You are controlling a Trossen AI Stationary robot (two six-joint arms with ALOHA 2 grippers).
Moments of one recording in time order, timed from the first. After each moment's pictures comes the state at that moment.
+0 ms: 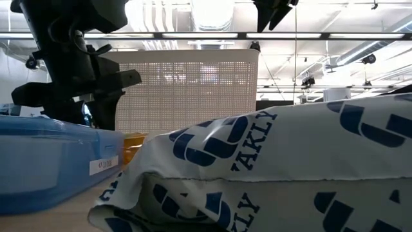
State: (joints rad) left arm -0.36 1.58 0.87 -0.73 -0.43 -1.68; right arm -0.26 1.62 1.97 -1.39 0.65 0.18
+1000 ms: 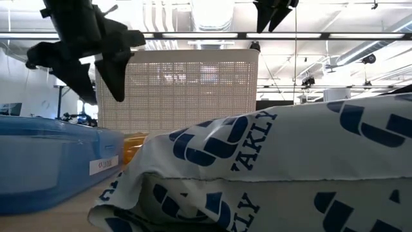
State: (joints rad) left arm -0.38 1.53 1.09 -1.02 -0.49 -1.55; right arm -0.26 1.62 1.97 -1.40 0.60 0.20
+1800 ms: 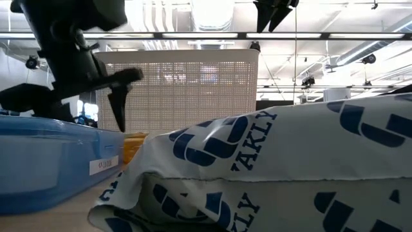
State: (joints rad) left arm -0.36 1.55 0.87 -0.74 -0.47 -2.09; right arm -0.26 1.62 1.97 -1.40 0.60 0.20
